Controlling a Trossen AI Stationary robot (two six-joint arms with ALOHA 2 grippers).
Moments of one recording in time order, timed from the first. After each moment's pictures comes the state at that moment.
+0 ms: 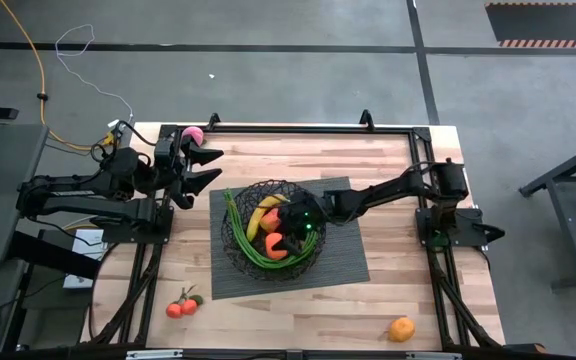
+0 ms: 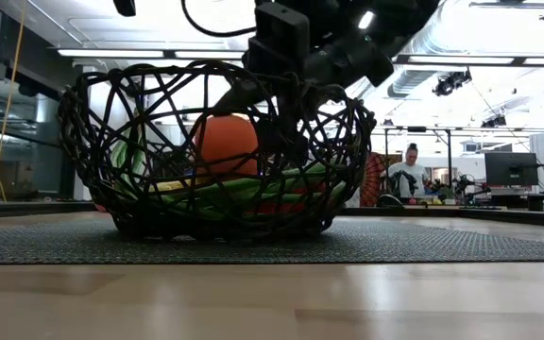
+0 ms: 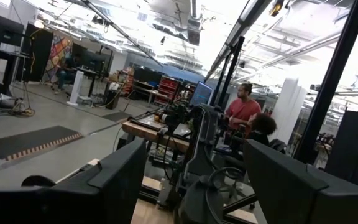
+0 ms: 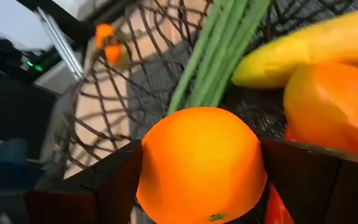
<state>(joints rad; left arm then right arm) 0.19 0.60 0.60 0.25 -0.09 -0.28 0.04 1.90 1.15 0.13 -0.29 0.51</state>
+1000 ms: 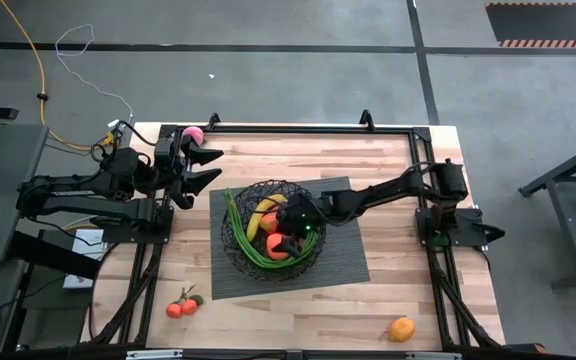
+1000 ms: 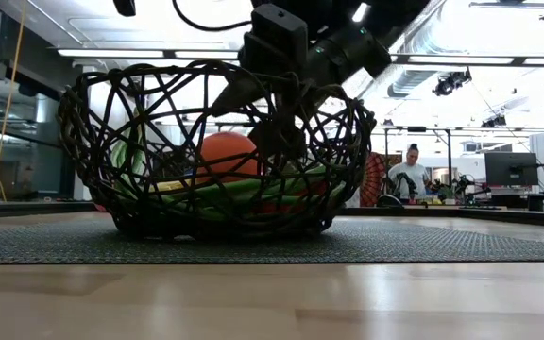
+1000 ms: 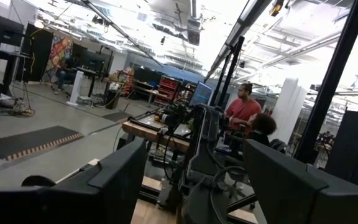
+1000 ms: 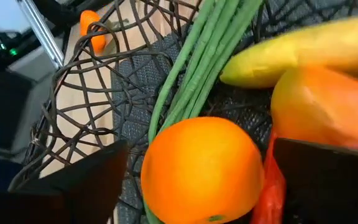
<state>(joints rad) 0.19 0.60 0.60 0.25 -0.09 -0.28 0.05 1.91 1.21 0.03 -0.24 0.42</state>
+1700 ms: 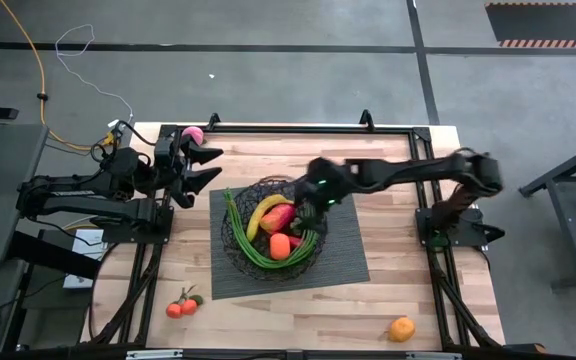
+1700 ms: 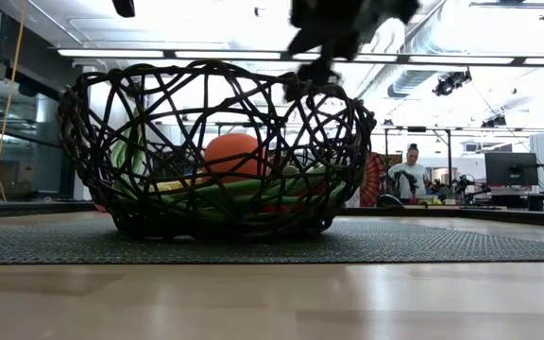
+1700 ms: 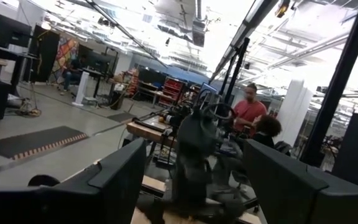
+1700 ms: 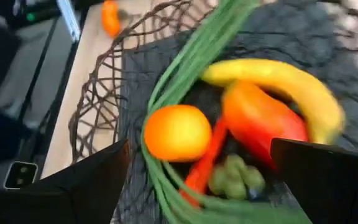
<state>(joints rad) 0.19 0.60 0.60 0.25 -0.12 -0.28 -0.08 1.59 1.22 -0.38 -0.33 0.15</state>
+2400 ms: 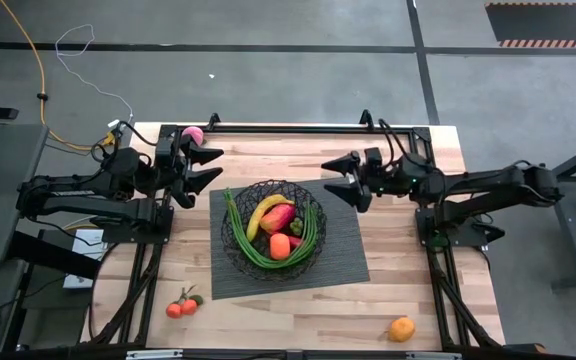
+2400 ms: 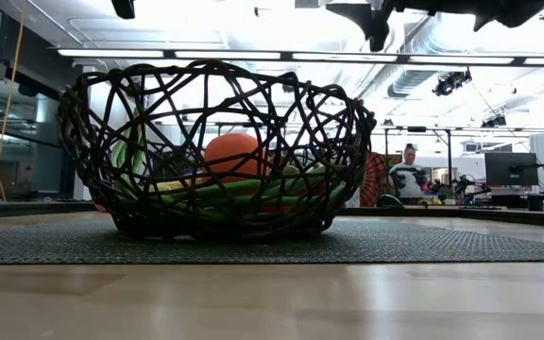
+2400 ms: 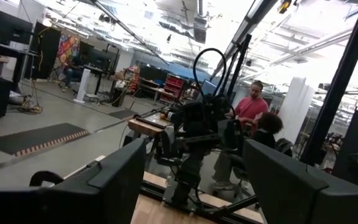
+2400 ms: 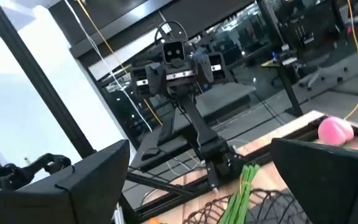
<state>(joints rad) 0.19 0.60 0.60 0.23 -0.12 -0.28 -0.08 1.08 0.64 0.63 -0.06 0.49</state>
